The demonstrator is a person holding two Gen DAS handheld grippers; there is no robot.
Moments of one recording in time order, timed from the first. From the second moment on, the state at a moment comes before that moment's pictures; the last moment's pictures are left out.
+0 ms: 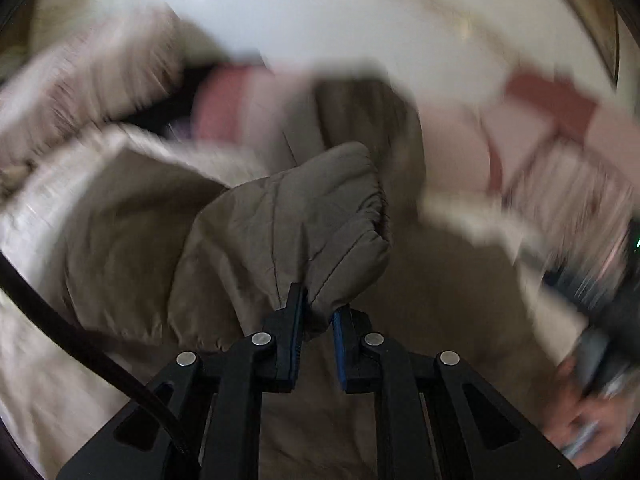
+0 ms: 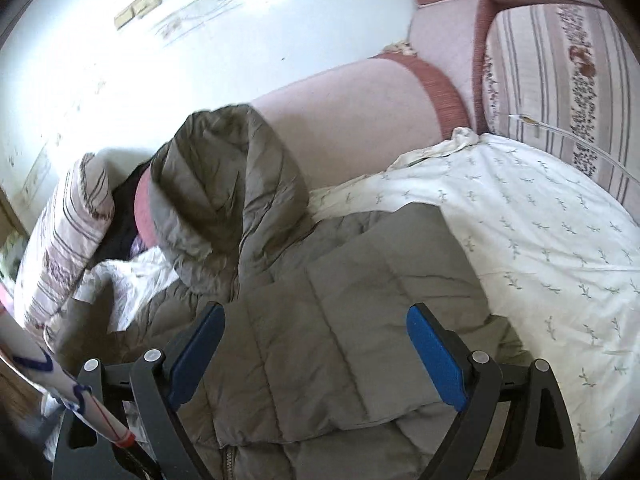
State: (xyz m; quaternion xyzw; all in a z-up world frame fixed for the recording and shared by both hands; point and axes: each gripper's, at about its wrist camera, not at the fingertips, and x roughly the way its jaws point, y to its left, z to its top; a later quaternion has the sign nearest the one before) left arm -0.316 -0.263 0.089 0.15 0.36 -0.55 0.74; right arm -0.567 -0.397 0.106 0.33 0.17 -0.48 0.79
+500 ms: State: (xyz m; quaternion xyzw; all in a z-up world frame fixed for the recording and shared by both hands) left arm -0.348 -0.217 0.143 0.13 0.30 -0.52 0.79; right arm -0.560 -0.398 0.092 0.43 0.16 -0.35 0.82
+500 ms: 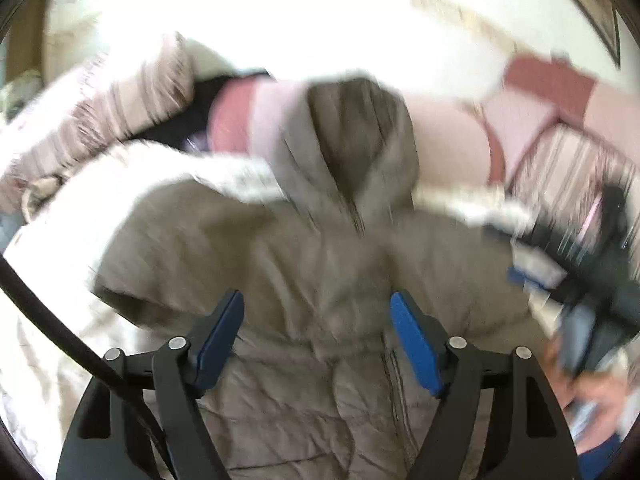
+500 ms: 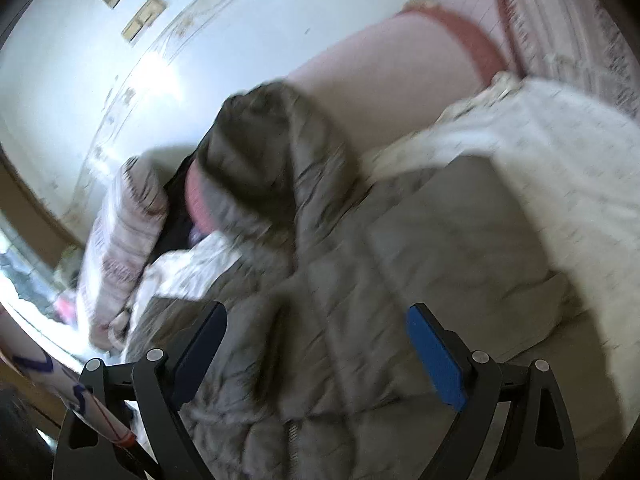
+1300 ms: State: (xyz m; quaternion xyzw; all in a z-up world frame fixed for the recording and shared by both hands) left arm -0.148 -0.163 0.088 -0.05 0.44 -0.37 0.81; right arm -0.477 -0.383 0.025 0.50 0.22 -0.20 0.81
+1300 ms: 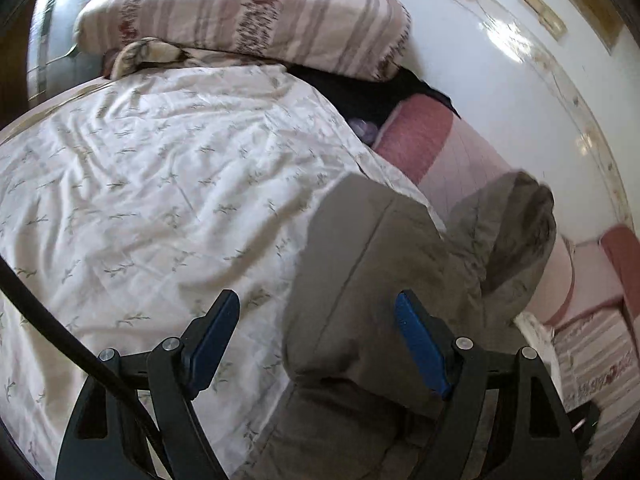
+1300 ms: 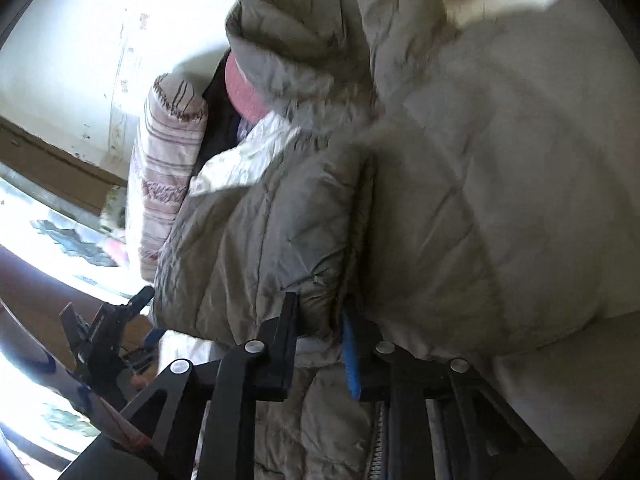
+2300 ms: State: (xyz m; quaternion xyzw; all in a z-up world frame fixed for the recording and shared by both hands) left arm -0.208 -0.237 0.051 0.13 0.42 -0.38 0.82; right arm -0.551 -0.407 0.062 0.35 0.28 -0.54 0.71
